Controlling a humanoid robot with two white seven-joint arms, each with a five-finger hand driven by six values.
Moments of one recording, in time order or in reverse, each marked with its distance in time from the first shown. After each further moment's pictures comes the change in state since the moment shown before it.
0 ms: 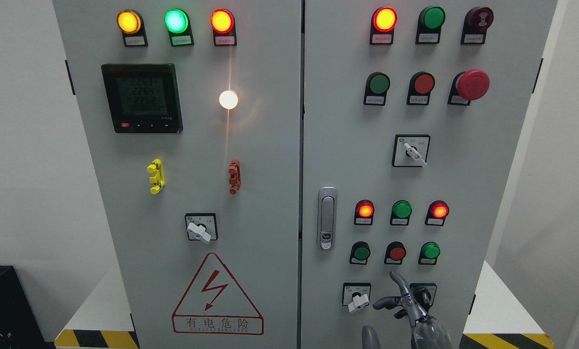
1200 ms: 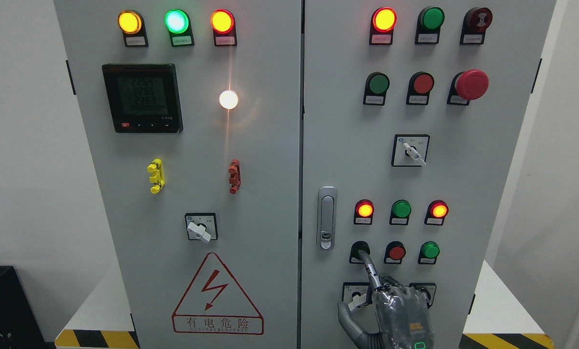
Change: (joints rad) left arm 0.000 0.000 0.000 0.000 0.000 0.000 0.000; right arm -0.219 0.001 0.024 0.191 0.639 0.191 -0.102
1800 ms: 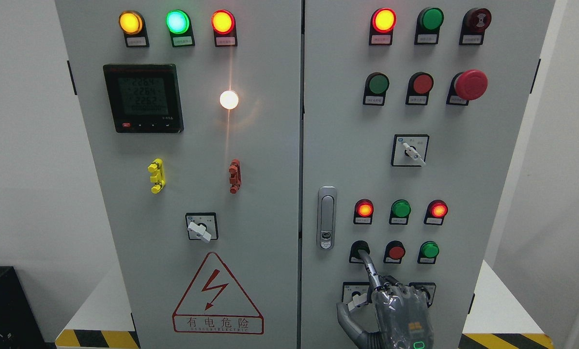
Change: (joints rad) left arm 0.000 0.000 0.000 0.000 0.000 0.000 0.000; right arm -0.025 -0.004 0.002 0.046 0.053 0.037 -0.027
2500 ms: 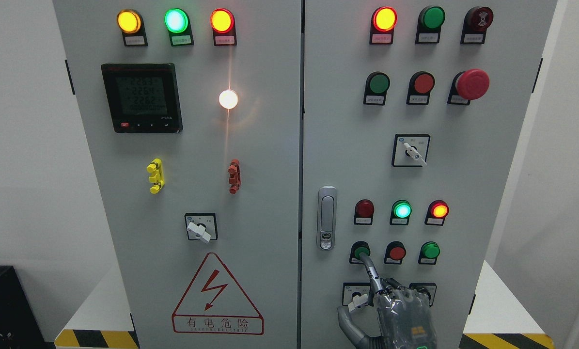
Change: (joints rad) left arm 0.000 0.000 0.000 0.000 0.000 0.000 0.000; right arm 0.020 0.000 -0.001 -0.035 0.004 -0.011 -0.004
